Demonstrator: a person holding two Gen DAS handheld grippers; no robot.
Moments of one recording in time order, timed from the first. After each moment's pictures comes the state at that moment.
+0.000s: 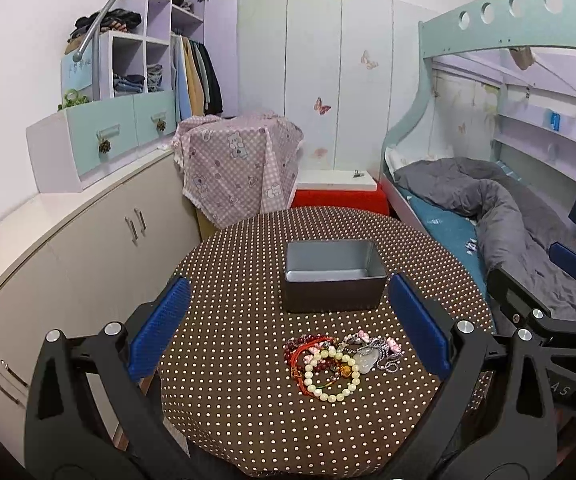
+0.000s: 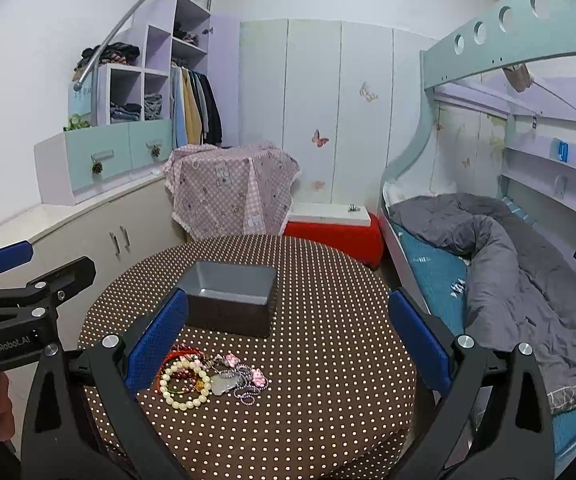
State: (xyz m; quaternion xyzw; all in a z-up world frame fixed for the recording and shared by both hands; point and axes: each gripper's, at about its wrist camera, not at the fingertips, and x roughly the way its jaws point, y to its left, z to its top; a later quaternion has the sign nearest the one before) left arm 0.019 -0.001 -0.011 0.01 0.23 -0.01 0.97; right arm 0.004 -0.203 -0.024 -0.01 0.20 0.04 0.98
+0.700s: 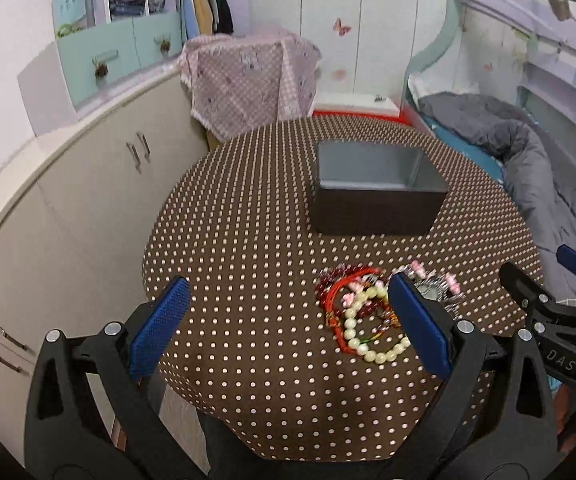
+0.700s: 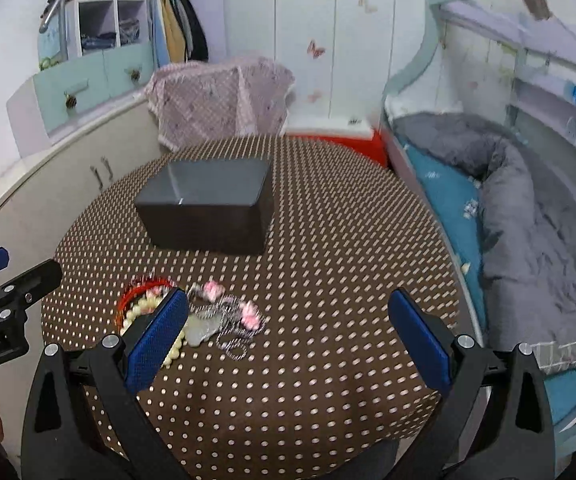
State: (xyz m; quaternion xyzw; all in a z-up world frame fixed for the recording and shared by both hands) left arm 0.071 0.018 -0.088 0.01 0.37 0.01 0.93; right arm 0.063 -0.196 -0.106 0.01 0.35 0.04 0.93
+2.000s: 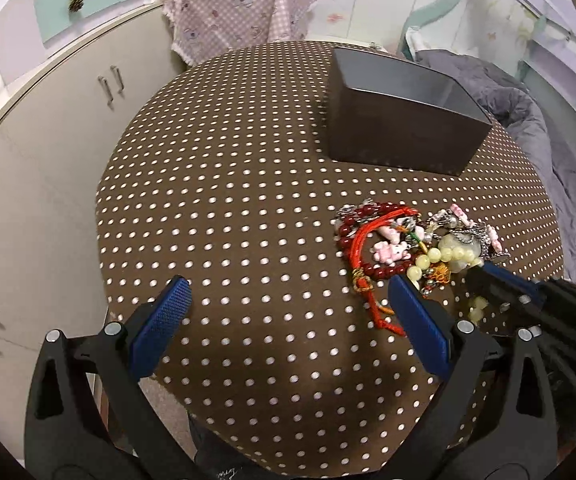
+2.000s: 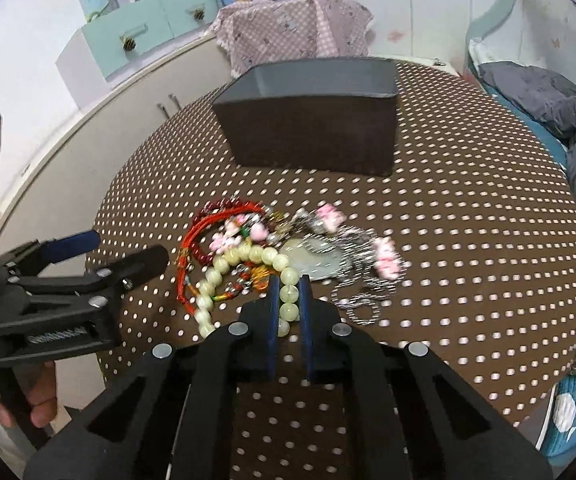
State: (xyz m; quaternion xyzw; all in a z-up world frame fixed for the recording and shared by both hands) left arm 0.104 0.035 -0.152 -0.02 0.46 -0.03 0.89; right arm 0.084 -0.155 -0.151 0.03 0.44 0.18 0.88
